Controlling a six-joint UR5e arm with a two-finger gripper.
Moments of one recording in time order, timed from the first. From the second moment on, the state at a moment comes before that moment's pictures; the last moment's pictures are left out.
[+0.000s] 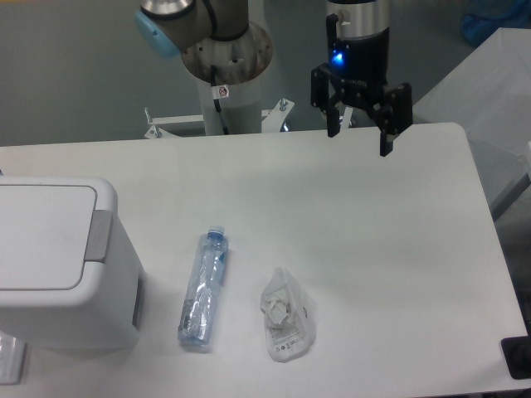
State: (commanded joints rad) arm 2.68 -1.53 -1.66 -1.11 1.41 1.42
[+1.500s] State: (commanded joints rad) arm 2.24 -1.72 -1.55 -0.85 1.33 0.11
